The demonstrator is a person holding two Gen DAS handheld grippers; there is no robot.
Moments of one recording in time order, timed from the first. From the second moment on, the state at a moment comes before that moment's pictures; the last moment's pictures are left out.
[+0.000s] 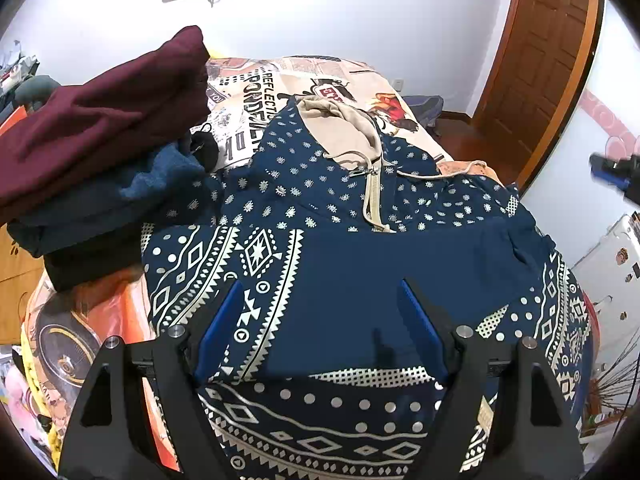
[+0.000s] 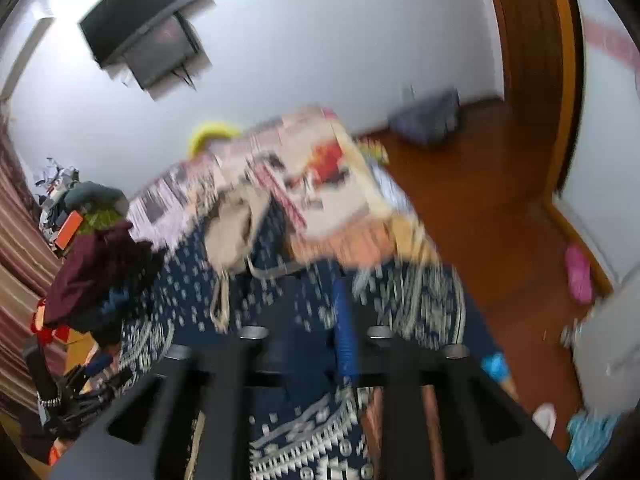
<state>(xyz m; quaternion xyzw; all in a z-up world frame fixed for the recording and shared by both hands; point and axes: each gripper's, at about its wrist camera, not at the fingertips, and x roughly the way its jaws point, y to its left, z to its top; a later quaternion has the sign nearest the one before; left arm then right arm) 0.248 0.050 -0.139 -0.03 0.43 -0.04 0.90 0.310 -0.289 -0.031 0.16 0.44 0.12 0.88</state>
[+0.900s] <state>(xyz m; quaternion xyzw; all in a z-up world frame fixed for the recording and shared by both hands) 0.273 0.034 -0.169 -0.04 0.46 -0.03 0.88 0.353 -0.396 -0.209 0.33 0.56 -0.01 0.76</state>
